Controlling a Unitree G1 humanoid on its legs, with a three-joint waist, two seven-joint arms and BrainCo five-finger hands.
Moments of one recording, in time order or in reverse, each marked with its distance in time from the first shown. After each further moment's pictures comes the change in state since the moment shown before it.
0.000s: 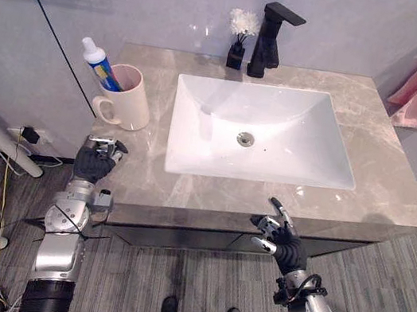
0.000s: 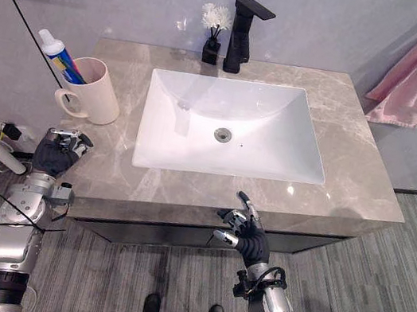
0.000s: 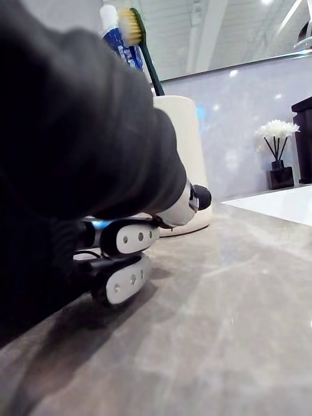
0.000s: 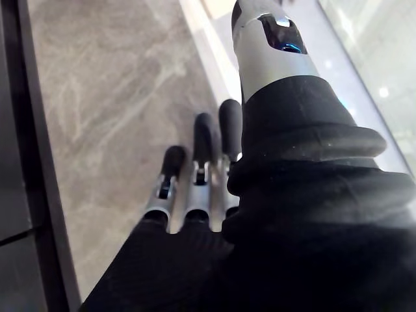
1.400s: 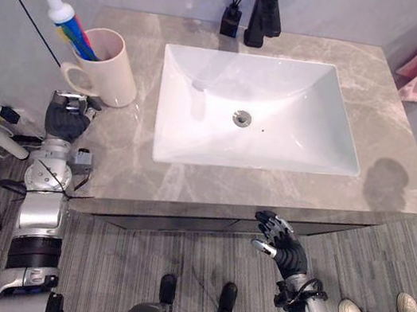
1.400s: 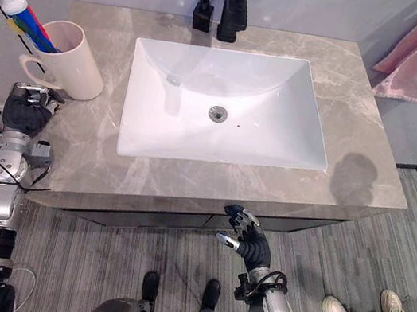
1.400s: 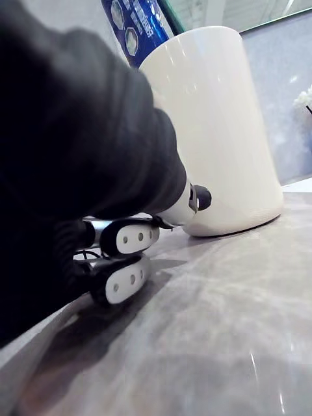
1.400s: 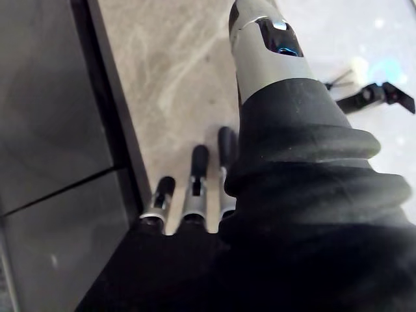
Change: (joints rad) left arm -0.231 0.153 0.067 0.131 0.006 0.006 0.084; right arm 0.014 -0.002 -0.008 0.019 -0.028 0.014 -0.028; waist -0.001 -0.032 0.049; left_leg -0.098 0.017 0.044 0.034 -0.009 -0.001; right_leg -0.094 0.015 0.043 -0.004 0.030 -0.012
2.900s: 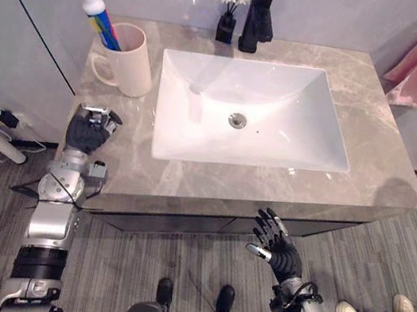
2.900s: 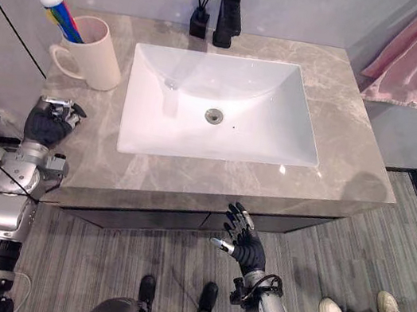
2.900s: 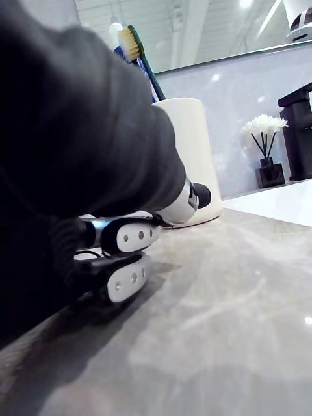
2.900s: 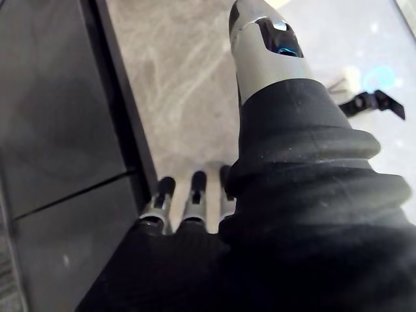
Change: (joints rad) left arm 0.099 -0.029 -0.093 -0.052 -0.060 -0.006 -0.049; right arm 0.022 -0.002 0.029 0.002 0.000 0.009 0.000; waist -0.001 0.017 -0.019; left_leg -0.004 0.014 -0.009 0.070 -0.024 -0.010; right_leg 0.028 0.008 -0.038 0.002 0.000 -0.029
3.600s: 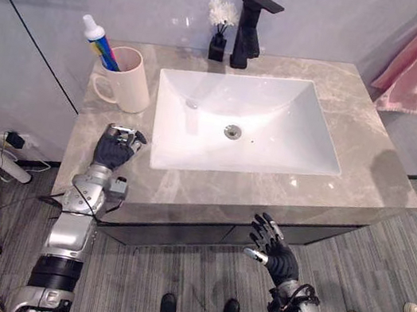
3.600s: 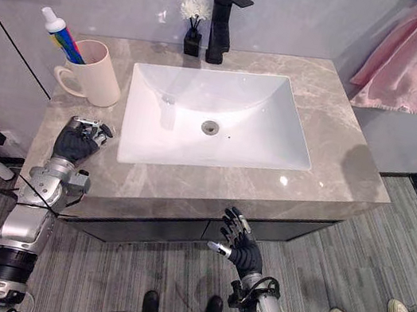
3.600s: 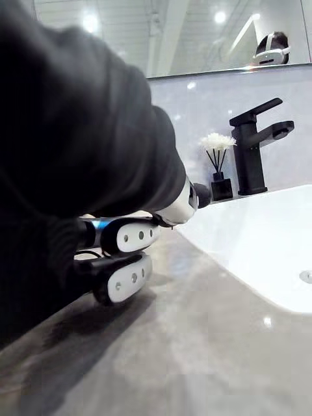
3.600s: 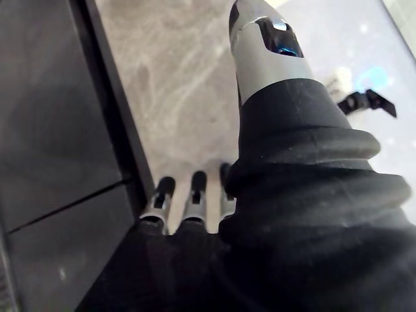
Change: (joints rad) left arm 0.007 -0.048 -0.114 0.014 -0.017 0.001 -0.017; right arm -0.003 -0.004 0.015 0.023 0.000 0.017 -0.002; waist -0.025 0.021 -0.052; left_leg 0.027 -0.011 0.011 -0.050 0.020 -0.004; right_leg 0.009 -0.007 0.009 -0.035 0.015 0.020
